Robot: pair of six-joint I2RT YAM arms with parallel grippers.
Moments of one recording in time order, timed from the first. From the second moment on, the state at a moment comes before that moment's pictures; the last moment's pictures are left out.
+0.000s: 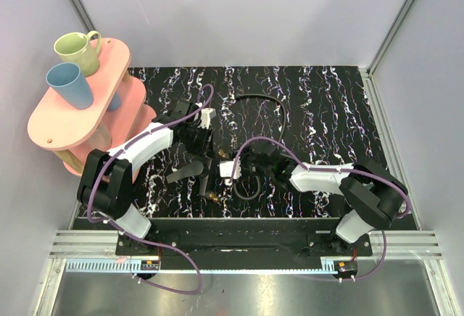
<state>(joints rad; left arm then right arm) -0.40 1.59 1.09 -0.60 0.39 -0.15 0.88 1.57 0.70 0.43 -0.25 -0.99</state>
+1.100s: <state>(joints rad) -0.39 1.48 0.86 -0.32 0.30 -0.31 0.83 1.77 0.75 0.69 -0.26 -0.32</state>
